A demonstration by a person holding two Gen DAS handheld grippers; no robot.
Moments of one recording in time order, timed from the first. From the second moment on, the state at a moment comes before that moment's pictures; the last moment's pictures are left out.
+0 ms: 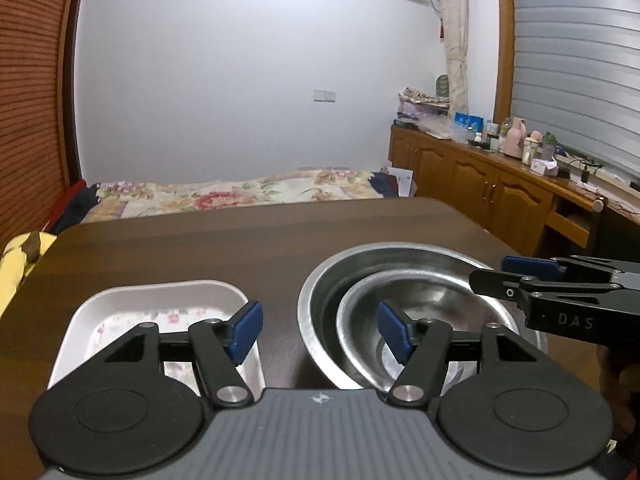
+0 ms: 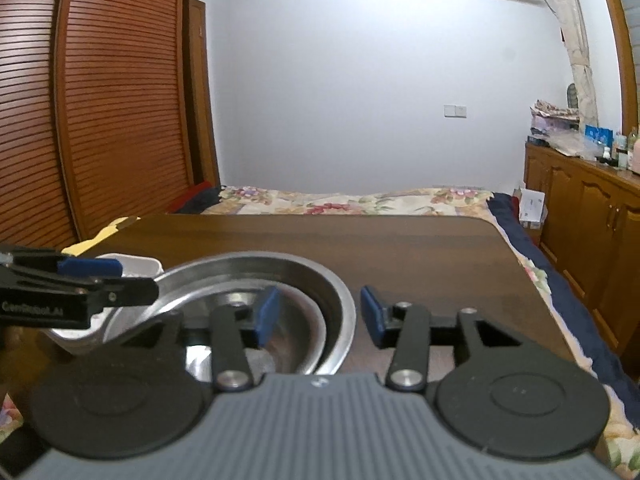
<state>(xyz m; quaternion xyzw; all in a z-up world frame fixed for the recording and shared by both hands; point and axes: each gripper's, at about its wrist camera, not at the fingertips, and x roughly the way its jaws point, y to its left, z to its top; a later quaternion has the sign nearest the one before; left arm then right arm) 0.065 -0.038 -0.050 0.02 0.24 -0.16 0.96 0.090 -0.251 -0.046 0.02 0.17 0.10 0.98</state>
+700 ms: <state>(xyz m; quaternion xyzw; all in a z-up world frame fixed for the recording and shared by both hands) 0.065 -0.044 -0.064 0.02 0.25 -0.18 0.95 0.101 -0.251 -0.067 0.06 0.20 0.10 0.97</state>
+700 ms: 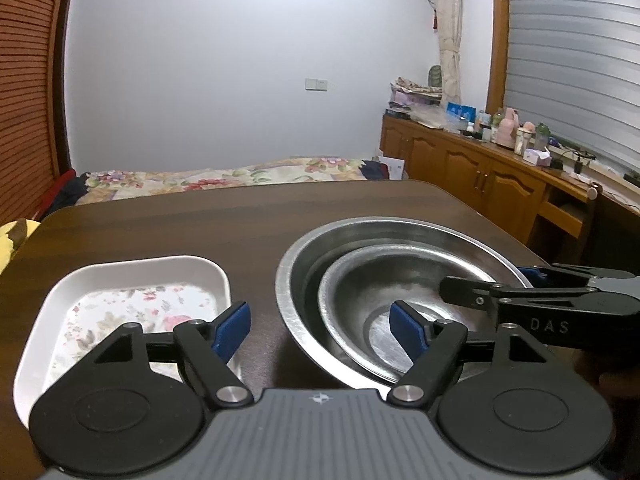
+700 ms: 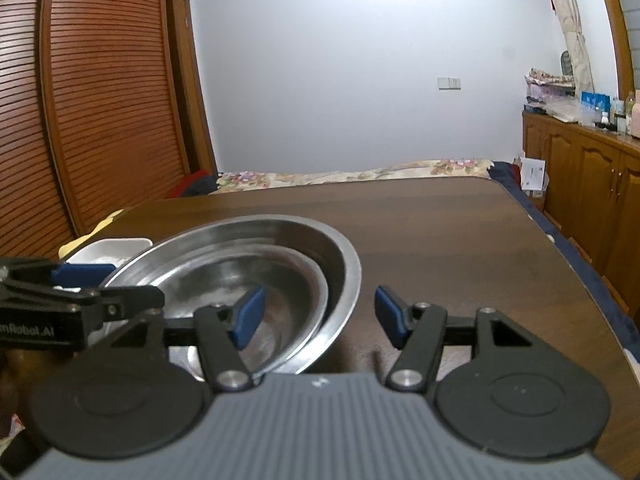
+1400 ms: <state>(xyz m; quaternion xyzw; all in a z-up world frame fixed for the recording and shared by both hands) 0.068 -0.053 -0.070 0.02 0.26 -0.19 0.95 0.105 -0.245 -0.068 0.05 0.24 0.12 0.96</state>
